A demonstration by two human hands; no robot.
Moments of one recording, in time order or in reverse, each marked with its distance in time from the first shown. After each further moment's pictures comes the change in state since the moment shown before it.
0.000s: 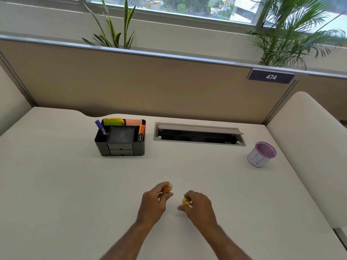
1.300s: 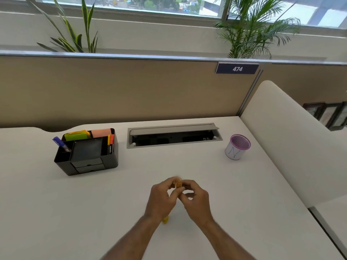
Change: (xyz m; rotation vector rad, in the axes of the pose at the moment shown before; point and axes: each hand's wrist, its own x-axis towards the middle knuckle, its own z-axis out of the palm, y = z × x) left_hand 0.041 0.065 0.070 -0.049 -0.208 0.160; right_hand 0.019 0.033 -0.037 0.609 0.319 -0.004
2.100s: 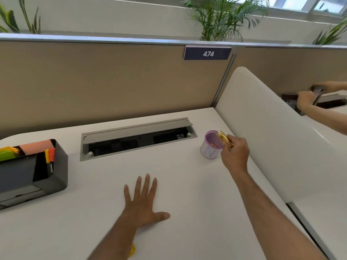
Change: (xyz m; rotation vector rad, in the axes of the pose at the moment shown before) left_hand 0.072 -0.068 0.063 0.897 -0.671 -0.141; right_hand 0.177 0.051 -0.192 -0.514 0.538 0.115
